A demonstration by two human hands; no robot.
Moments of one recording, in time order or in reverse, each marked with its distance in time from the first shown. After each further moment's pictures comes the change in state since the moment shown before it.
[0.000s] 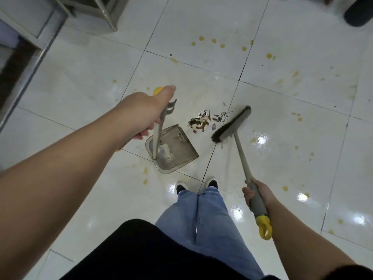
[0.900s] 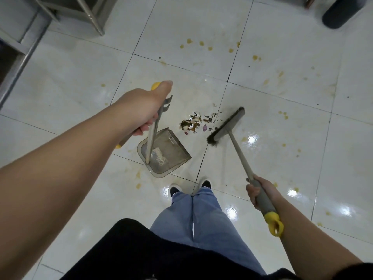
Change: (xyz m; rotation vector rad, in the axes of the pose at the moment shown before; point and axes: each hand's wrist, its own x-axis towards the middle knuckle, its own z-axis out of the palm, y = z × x) left_hand -0.001 0.021 0.002 -0.031 -0.052 0.014; right_hand -0.021 -0.018 -0.017 0.004 -0.016 -0.035
